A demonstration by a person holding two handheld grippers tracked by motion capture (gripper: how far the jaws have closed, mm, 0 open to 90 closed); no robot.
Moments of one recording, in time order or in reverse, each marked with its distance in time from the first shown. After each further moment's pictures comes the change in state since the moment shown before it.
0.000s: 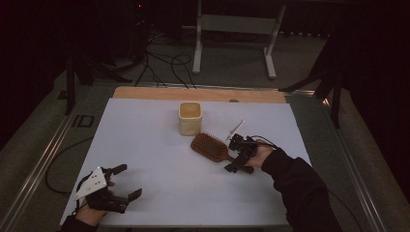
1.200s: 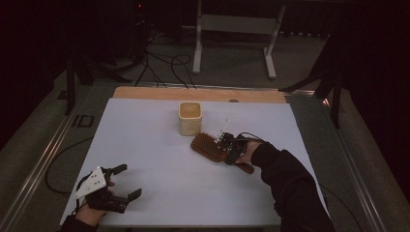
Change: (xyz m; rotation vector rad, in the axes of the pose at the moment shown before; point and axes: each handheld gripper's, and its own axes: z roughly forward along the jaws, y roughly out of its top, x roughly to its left) left arm 0.001 -0.001 0.000 -0.003 -0.009 -0.009; right arm -0.010 0.024 0.032 0.163 -0.064 -0.035
